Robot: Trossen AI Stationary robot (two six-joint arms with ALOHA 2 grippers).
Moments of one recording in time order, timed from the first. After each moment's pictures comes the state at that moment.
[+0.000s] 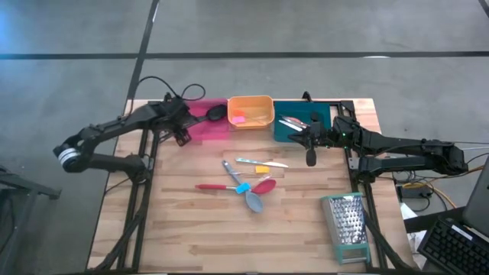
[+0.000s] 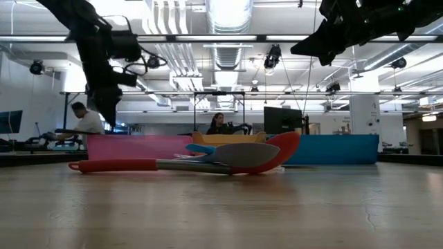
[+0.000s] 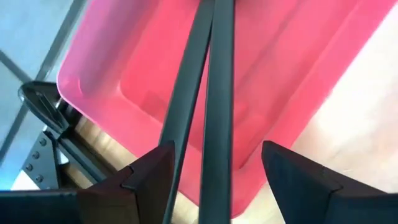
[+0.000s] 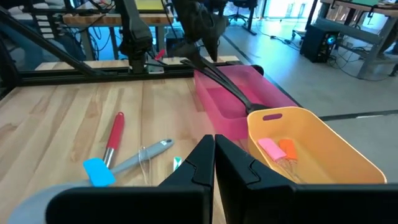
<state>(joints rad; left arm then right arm) 0.72 1.14 0.79 -0.79 -0.25 0.17 -0.28 0.85 0.53 0.10 -0.10 -0.03</state>
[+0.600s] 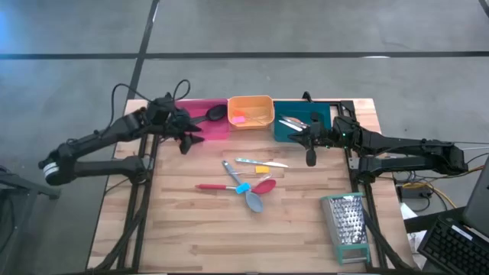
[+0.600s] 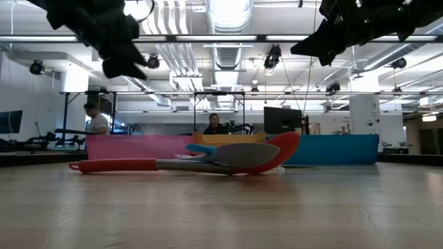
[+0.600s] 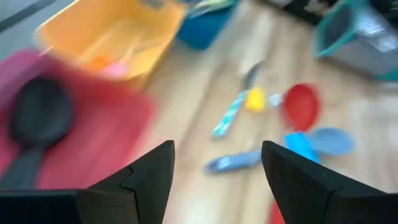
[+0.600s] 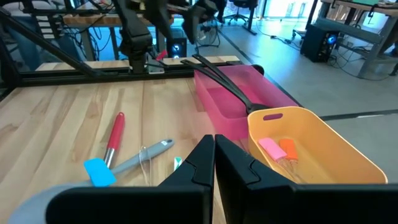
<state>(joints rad) 0.57 0.86 0.77 -0.53 0.32 -0.07 -0.28 0.85 0.53 0.10 -0.10 -0.03</state>
